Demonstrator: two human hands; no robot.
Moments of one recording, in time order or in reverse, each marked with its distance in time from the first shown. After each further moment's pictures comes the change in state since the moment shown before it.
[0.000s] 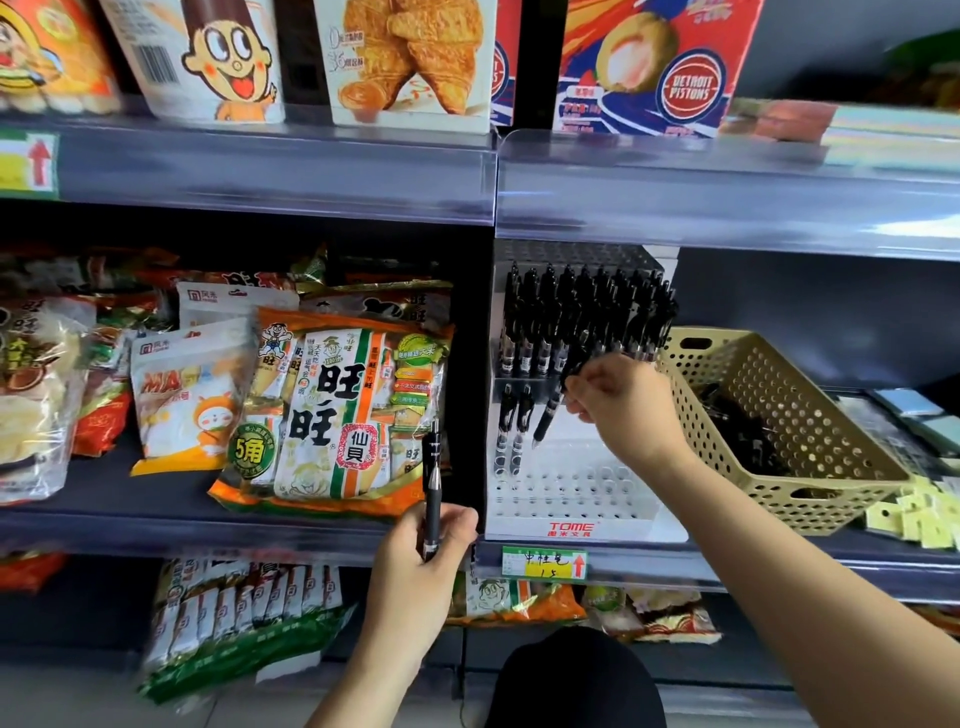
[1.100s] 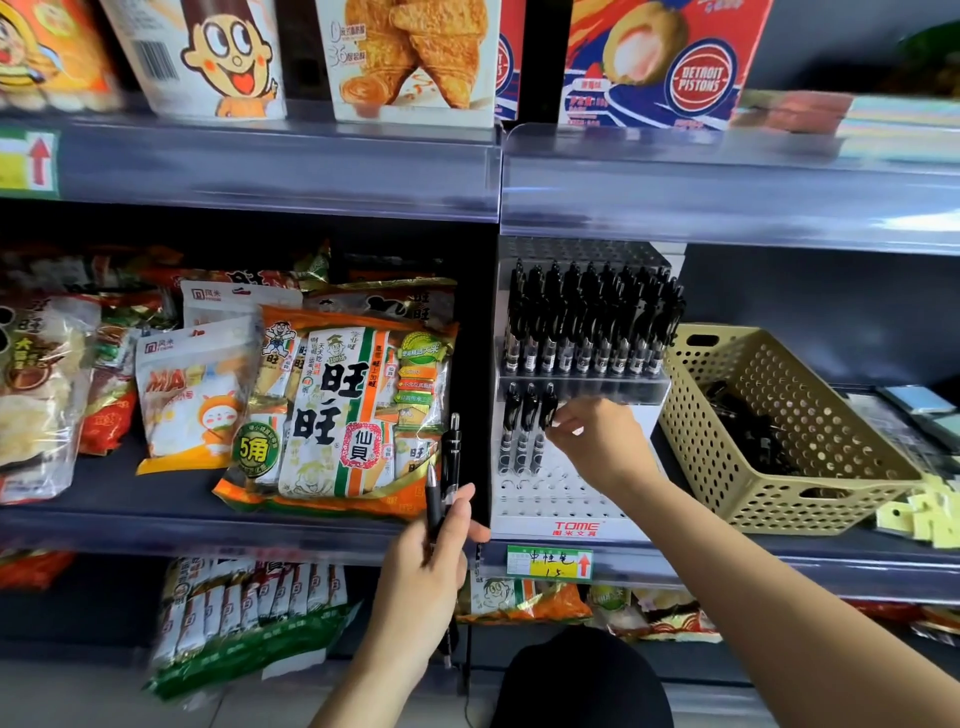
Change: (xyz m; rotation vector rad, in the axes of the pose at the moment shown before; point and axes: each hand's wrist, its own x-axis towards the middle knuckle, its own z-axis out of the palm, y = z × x) left_hand 0.002 -0.001 0.000 -0.091 -0.109 0.050; right_hand -0.007 0.019 0.031 -0.319 -0.162 0.047
